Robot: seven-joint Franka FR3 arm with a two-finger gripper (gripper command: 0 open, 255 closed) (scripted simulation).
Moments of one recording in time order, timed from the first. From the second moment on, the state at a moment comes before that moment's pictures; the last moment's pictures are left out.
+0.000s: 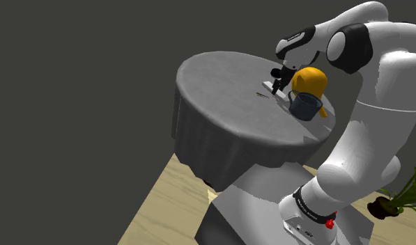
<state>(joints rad) -0.33 0.41 -0.49 -1.82 0.24 2.16 -0.84</state>
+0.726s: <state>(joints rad) -0.32 0.35 -0.51 -1.76 0.20 2.04 -0.81</state>
